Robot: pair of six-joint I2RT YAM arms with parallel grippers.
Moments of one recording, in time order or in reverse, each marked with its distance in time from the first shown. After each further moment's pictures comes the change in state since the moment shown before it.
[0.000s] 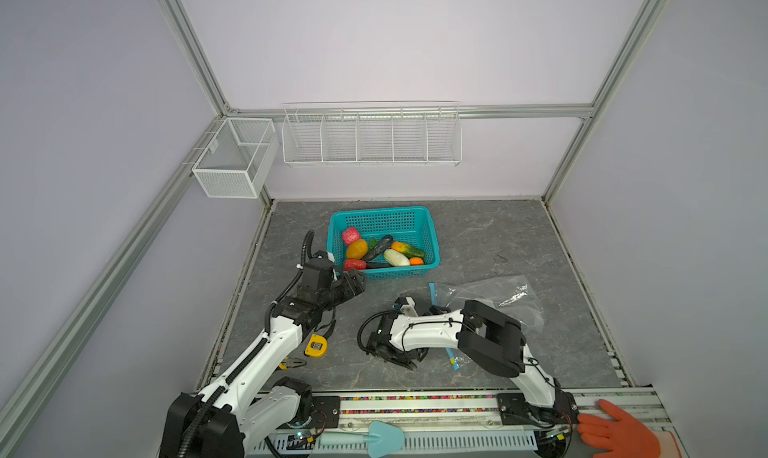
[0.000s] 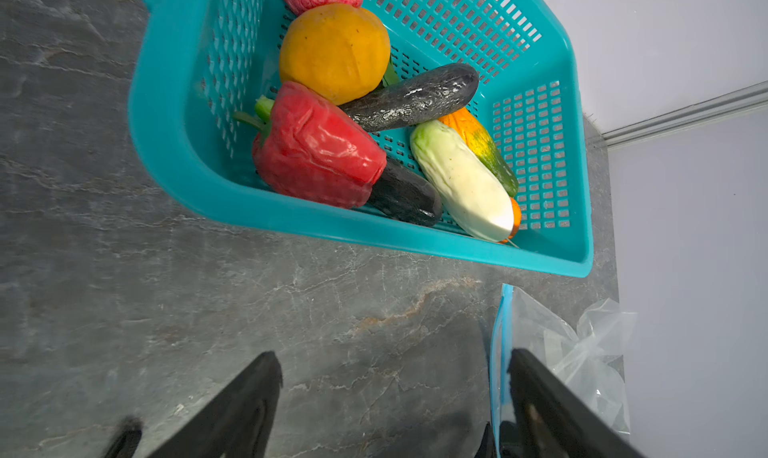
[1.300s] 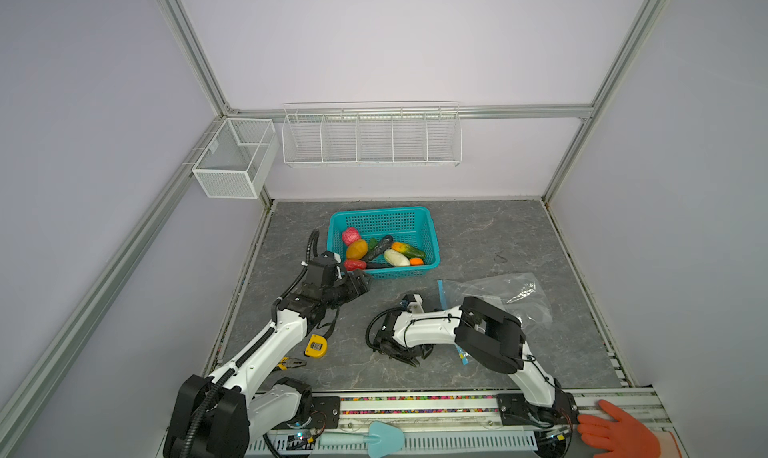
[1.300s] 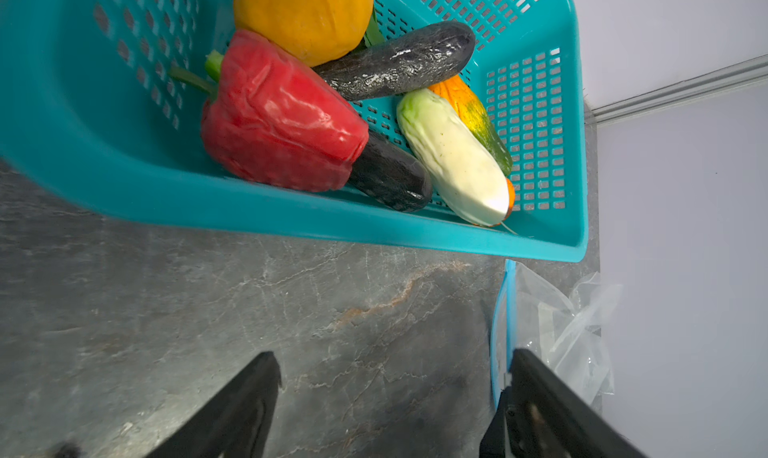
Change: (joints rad) left arm 0.002 0.080 0.000 0.053 0.090 -0.016; right arm -0.043 0.003 -0.048 -0.016 0.031 0.086
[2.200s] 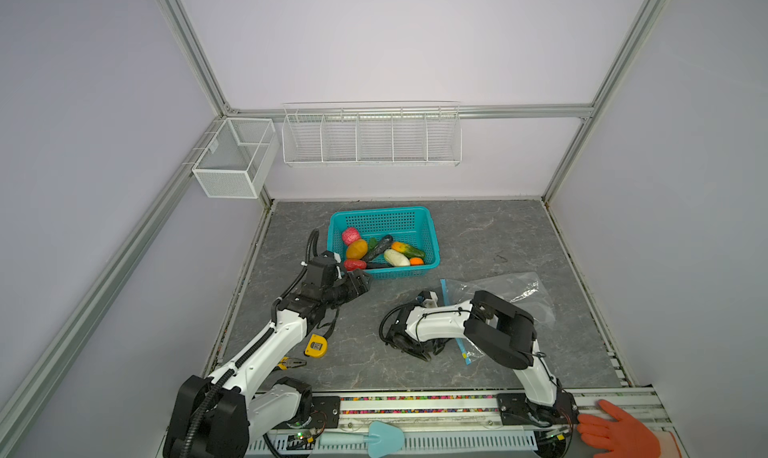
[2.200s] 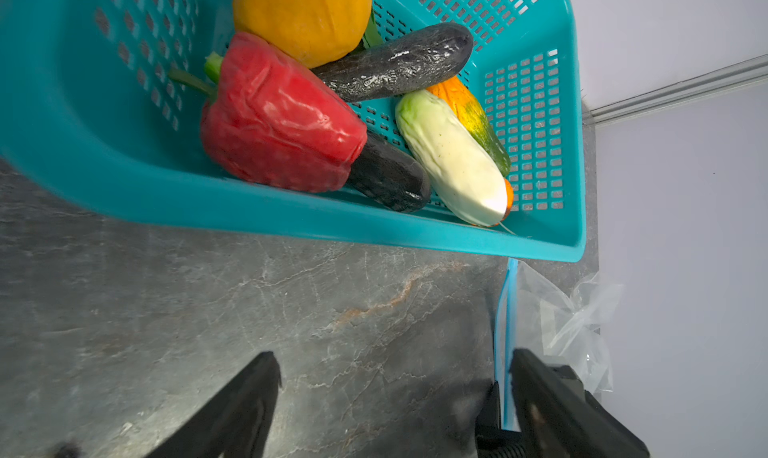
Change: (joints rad) left arm 0.000 -0.003 0.000 0.001 0.000 0.000; right arm -0.062 -0.069 -0.132 0.065 -0.029 0.055
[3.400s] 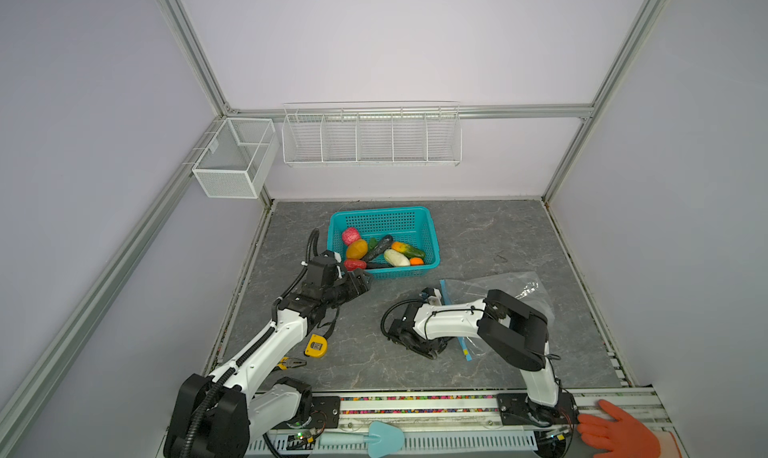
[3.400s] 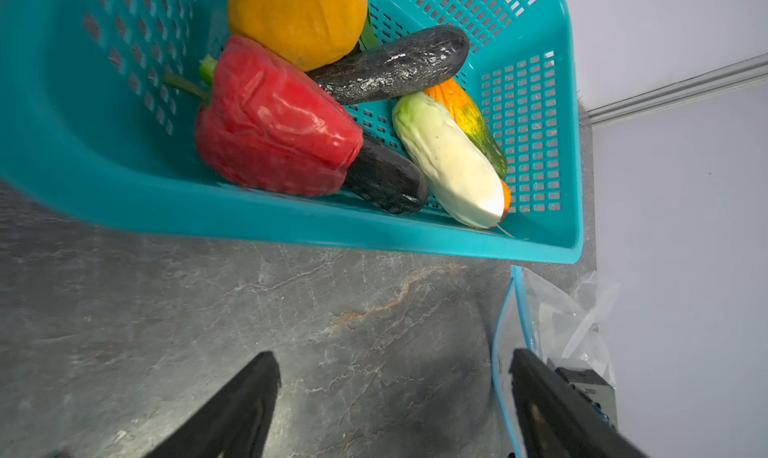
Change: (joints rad) left arm 0.000 0.007 0.000 0.014 0.003 0.000; right arm -0.017 -0.087 -0.048 0.071 -0.016 -0.004
